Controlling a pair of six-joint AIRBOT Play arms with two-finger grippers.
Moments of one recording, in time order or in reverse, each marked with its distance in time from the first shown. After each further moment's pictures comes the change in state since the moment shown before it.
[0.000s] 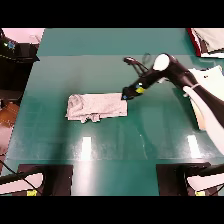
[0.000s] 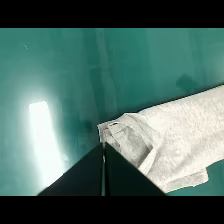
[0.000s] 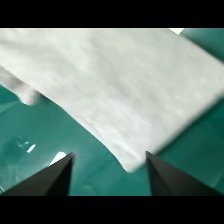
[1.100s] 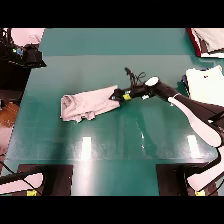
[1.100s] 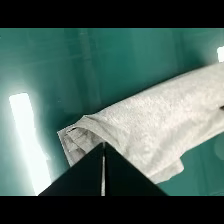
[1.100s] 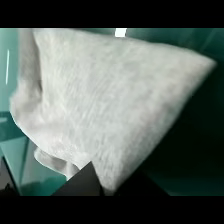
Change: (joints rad) left arm 0.002 0.000 -0.090 -0.063 0.035 0.014; right arm 0.032 -0.160 -0.153 0.631 -0.367 -0.252
